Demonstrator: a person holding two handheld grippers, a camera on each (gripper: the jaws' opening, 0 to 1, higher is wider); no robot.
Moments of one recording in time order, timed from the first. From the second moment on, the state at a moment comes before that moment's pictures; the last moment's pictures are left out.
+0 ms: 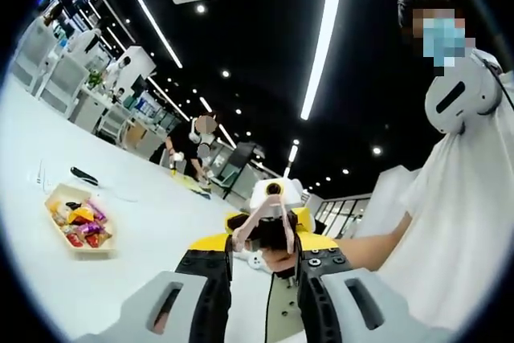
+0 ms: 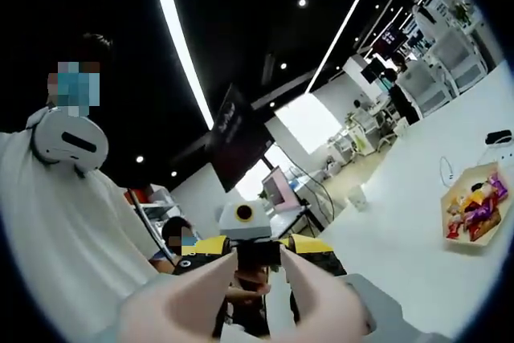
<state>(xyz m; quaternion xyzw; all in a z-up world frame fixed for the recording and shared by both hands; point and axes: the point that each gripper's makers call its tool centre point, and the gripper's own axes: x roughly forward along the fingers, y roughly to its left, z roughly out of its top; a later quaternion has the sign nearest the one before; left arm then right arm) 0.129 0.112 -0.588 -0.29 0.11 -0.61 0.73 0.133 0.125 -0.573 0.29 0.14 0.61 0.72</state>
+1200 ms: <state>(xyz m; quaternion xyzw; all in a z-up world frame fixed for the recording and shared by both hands) 0.132 0.127 -0.642 -0.26 0.15 -0.60 0.74 0.129 0.110 -0.648 0.21 0.28 0.62 0.70</state>
